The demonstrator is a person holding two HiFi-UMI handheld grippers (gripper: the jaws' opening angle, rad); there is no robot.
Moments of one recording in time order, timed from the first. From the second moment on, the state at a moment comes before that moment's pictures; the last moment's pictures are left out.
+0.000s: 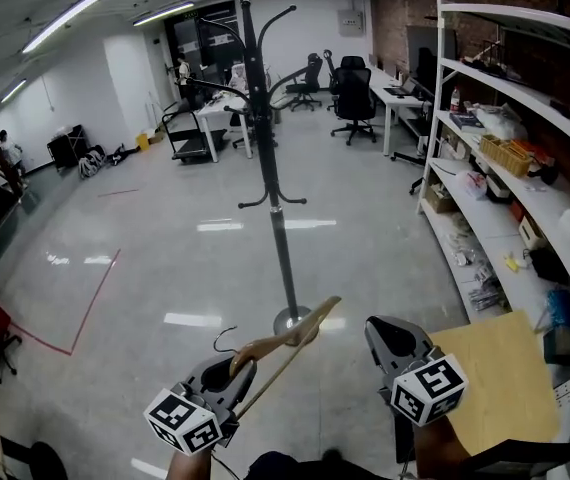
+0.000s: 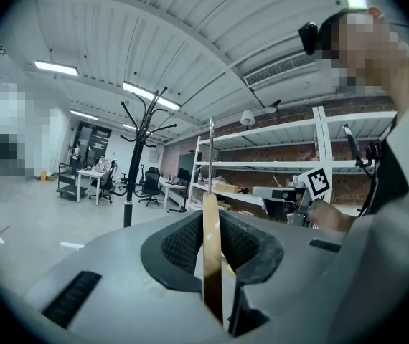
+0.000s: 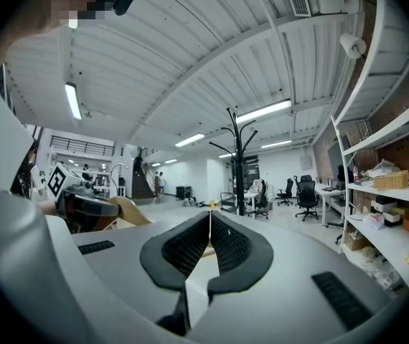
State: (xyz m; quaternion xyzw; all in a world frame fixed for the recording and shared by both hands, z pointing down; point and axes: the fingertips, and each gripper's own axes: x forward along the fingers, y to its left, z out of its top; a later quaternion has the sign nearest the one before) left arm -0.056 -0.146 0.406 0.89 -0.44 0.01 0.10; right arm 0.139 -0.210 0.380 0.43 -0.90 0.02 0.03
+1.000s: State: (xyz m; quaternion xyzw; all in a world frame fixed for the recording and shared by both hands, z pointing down) left arm -0.126 -0.466 0.369 0.95 -0.31 0.02 0.03; right arm 0.003 -0.493 0.349 0.39 -0.92 -0.05 0.04
